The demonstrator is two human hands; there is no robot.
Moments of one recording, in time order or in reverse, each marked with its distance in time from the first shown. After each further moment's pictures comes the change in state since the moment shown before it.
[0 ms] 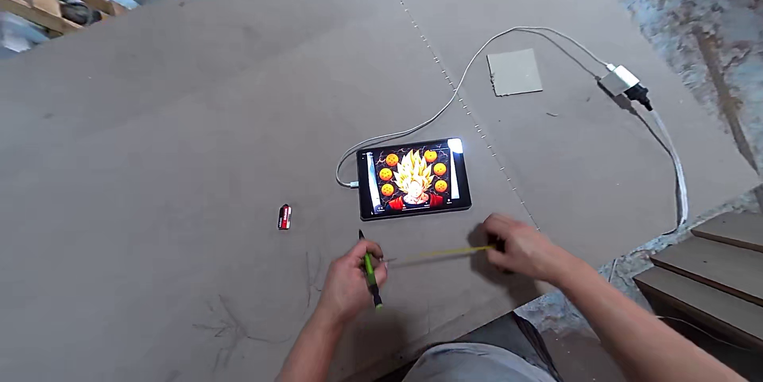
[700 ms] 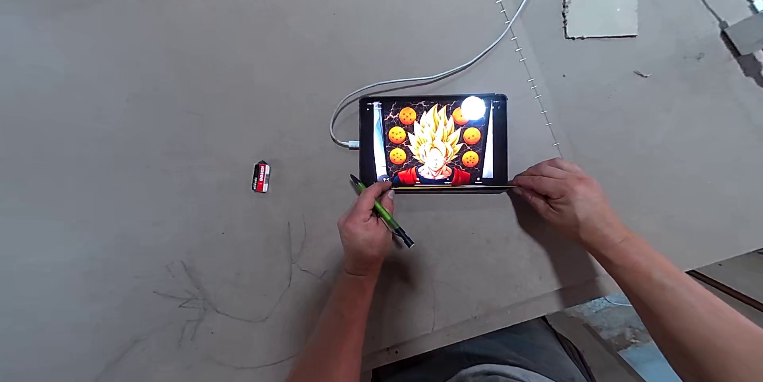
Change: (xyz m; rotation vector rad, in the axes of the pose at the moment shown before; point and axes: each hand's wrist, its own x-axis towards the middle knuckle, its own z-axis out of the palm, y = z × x) left_hand 0.073 -0.056 0.074 0.113 0.618 0.269; right_hand 0.059 0.062 0.003 -0.254 0.406 -0.254
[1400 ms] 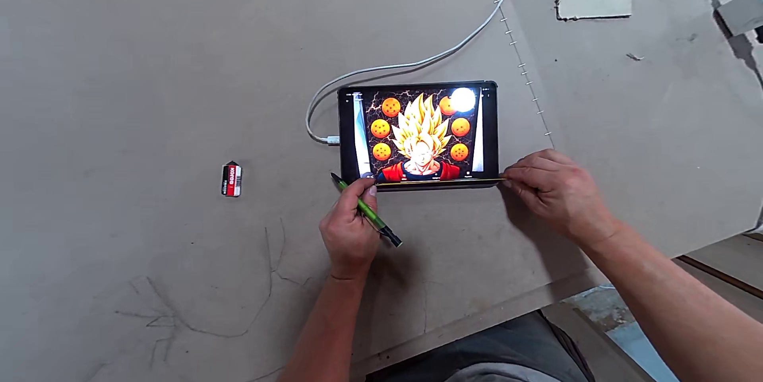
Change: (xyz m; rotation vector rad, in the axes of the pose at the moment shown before) left_hand 0.001 0.000 0.006 0.038 0.047 0.018; right_hand 0.001 -0.006 0.000 0.003 0.031 0.019
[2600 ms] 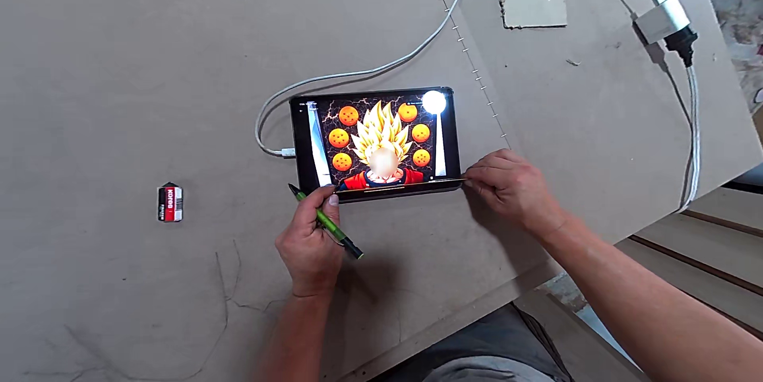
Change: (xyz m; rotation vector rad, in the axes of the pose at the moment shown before) left_hand 0.004 0.000 0.001 -0.036 -0.003 -0.035; right_hand 0.003 0.002 0.002 0.018 0.013 0.003
